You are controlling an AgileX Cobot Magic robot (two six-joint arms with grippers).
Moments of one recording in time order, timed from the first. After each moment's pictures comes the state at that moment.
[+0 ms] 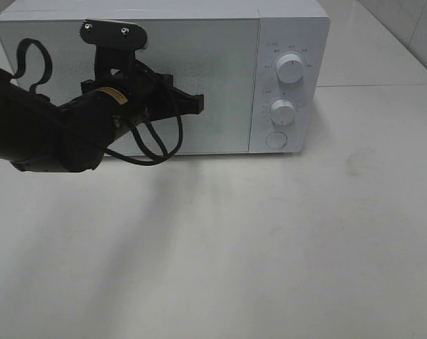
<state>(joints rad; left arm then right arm) -0.65 1.98 -0.98 -0.44 -0.70 0.22 0.06 0.00 -0.51 -0.07 1.03 -0.02</state>
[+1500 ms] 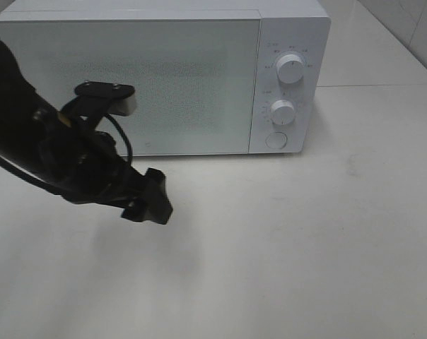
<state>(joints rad) -0.57 1.63 -0.89 -0.41 0.54 0.26 0.06 0.00 -0.51 -0.07 1.03 -0.02</state>
